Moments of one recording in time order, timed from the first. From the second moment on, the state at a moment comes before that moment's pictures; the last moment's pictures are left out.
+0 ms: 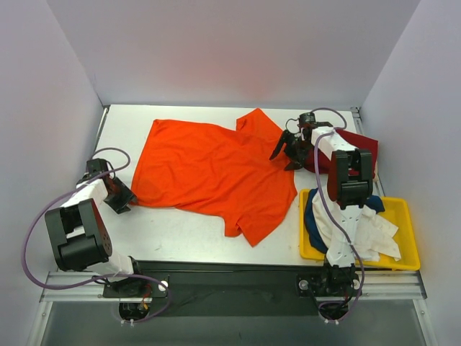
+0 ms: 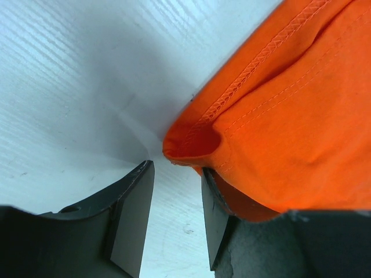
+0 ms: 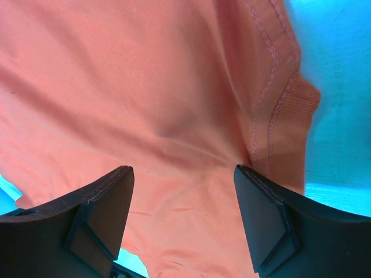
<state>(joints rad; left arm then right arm) 0.32 1.51 0.81 -0.52 0.08 -0.53 0.09 2.17 1.64 -0.69 -0.33 0.56</state>
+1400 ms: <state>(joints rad) 0.32 1.73 1.04 -0.45 0.26 -0.48 0.37 1.64 1.06 -0.75 -0.25 0.51</state>
